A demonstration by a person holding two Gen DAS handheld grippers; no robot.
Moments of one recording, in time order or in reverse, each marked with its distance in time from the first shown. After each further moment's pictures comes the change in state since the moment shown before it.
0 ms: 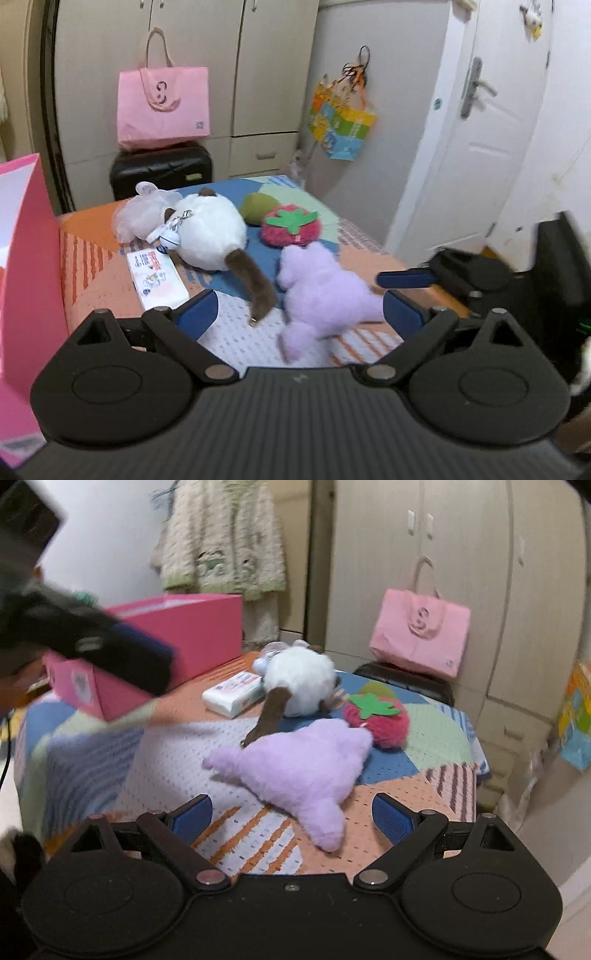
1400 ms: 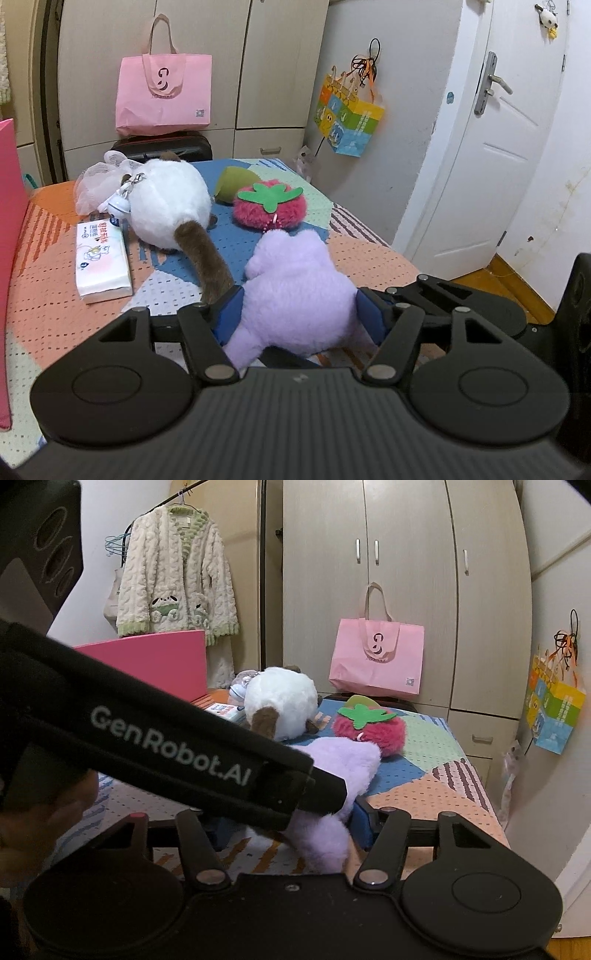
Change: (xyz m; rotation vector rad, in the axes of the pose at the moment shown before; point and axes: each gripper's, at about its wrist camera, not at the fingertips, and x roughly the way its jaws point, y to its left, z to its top) left arm 0.045 -0.027 -0.019 -0.070 -0.010 0.016; right arm 0.022 0.020 -0.015 0.149 -0.164 -0.133
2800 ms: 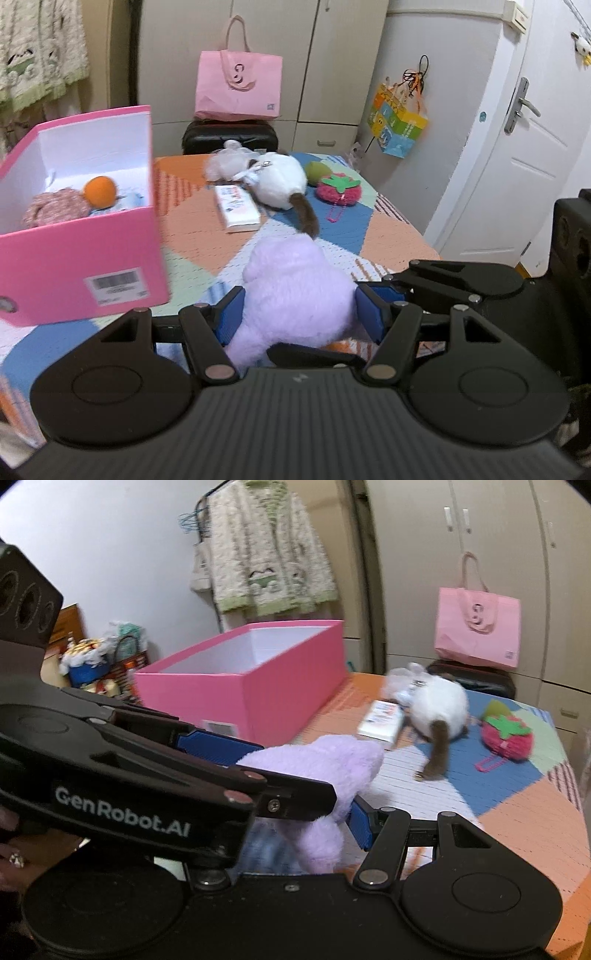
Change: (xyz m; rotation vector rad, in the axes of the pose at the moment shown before) left arm -0.162 0.023 -0.021 -0.114 0.048 0.148; right arm -0.052 0.093 0.058 0.007 0.181 0.326
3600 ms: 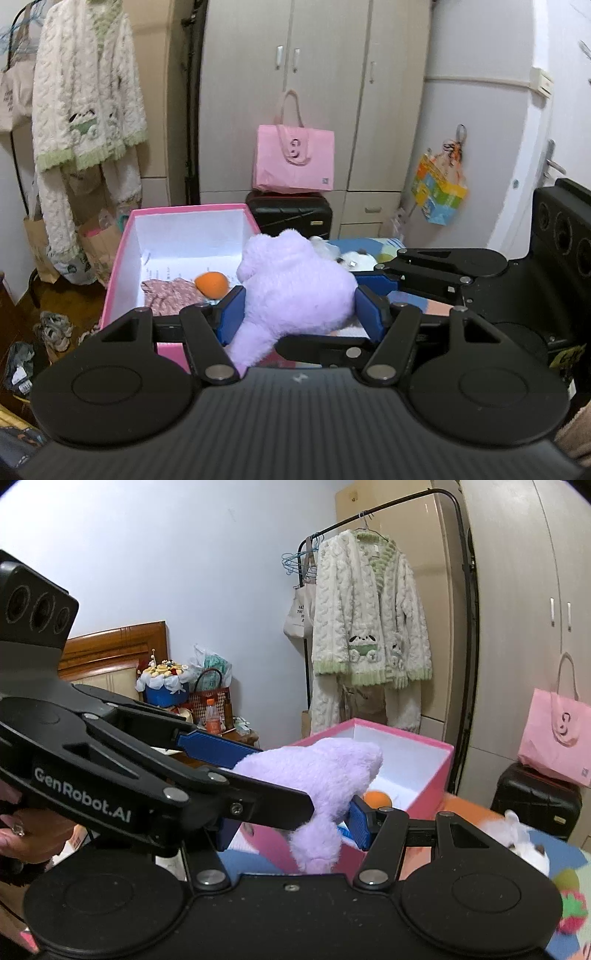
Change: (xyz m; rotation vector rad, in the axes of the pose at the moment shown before) left arm -0.090 0.073 0.062 -0.013 -0.188 0.129; right arm 0.015 0.066 0.108 -0.212 -0.148 0.207
